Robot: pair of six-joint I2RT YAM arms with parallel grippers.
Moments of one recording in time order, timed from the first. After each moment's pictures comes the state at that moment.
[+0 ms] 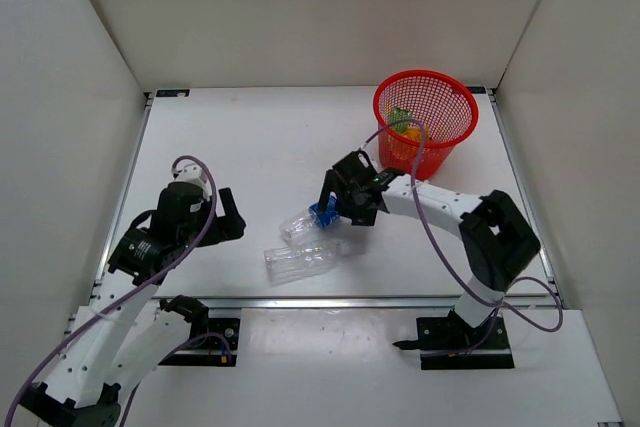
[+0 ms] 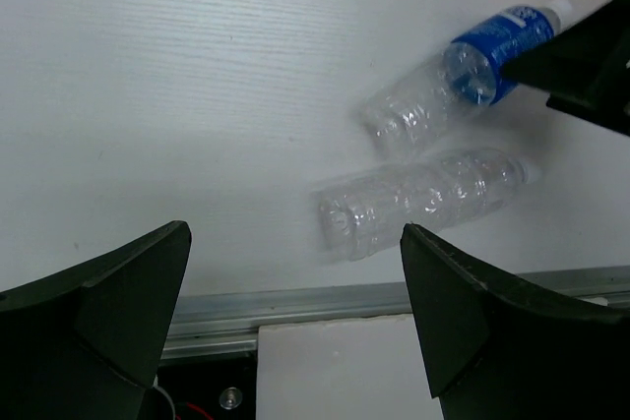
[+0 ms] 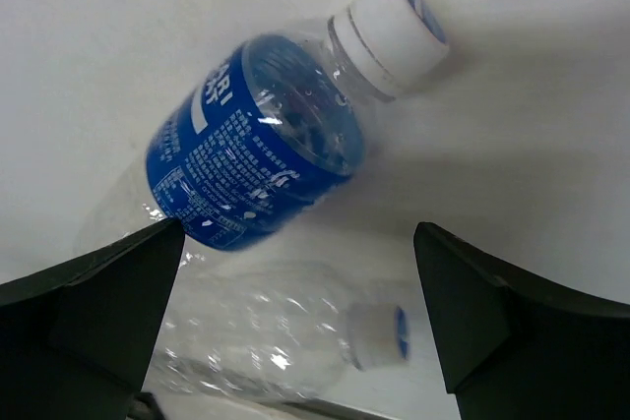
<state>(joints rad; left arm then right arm) -0.42 0.72 0.90 -0.94 -0.13 -0.52 0.73 1.66 1.11 -0.48 0.04 0.91</state>
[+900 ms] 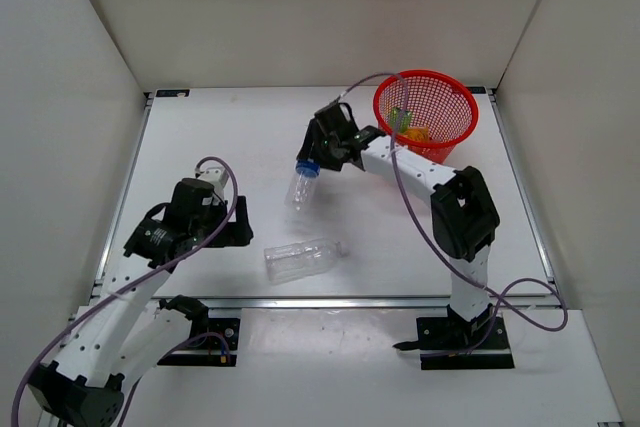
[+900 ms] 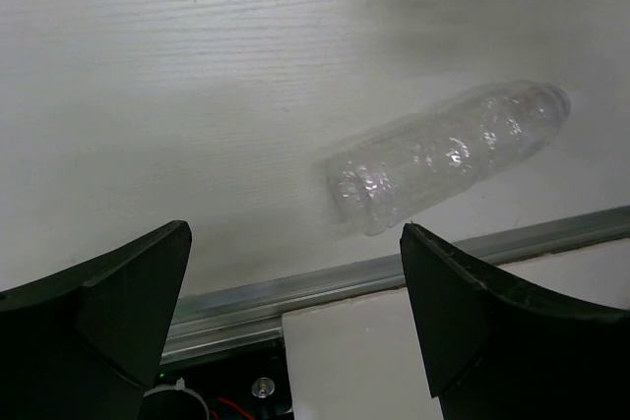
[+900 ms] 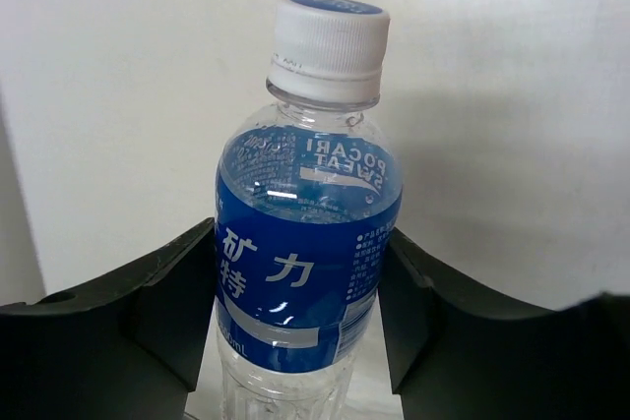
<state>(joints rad) -0.40 0.79 0.84 -0.92 -0.02 -0.37 0.68 1.97 1.59 -0.42 0.05 0.87</state>
